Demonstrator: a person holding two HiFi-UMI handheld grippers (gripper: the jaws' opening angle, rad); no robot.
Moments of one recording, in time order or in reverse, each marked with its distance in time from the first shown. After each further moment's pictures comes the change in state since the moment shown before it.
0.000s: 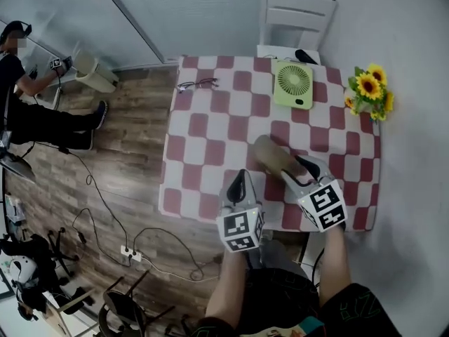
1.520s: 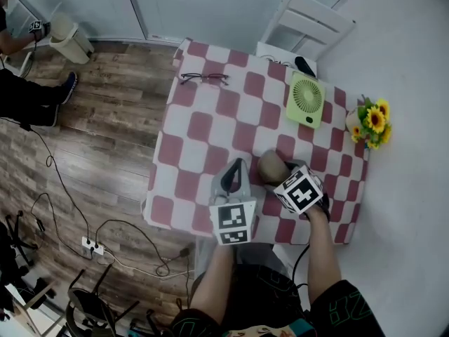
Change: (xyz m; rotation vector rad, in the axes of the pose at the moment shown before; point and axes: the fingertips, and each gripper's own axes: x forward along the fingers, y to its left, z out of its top) left arm 0.063 0.052 0.024 -0.051 -0.001 -0.079; right arm 0.096 0.010 -0.043 -0.087 0.659 0.117
